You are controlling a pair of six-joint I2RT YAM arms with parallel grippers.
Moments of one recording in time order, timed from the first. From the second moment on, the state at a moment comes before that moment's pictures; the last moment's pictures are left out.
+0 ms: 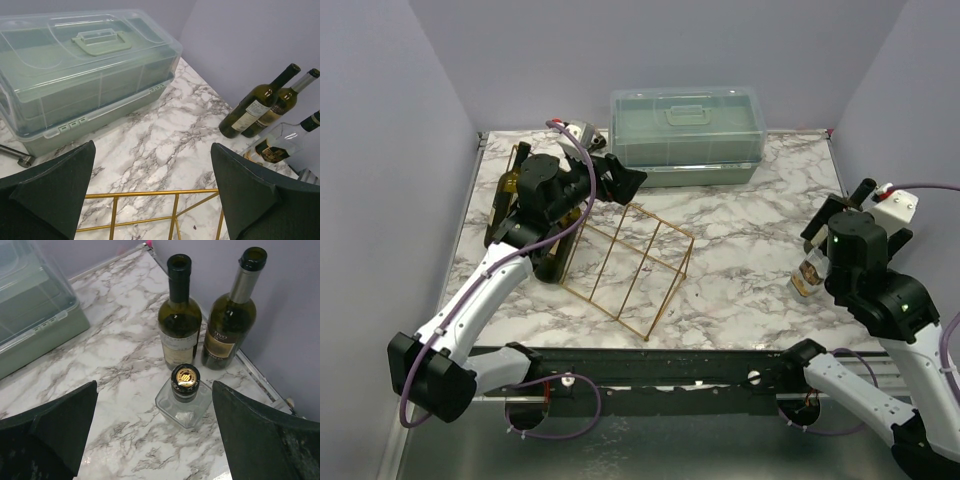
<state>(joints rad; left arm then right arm) -0.45 1.17 1.09 0.08 0.29 -0.34 0.50 0.74 1.19 -0.94 0.93 0.49</state>
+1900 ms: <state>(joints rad) -0.54 1.11 1.08 0.08 0.24 -0.25 0.38 0.78 0.77 -0.65 1.20 0.72</state>
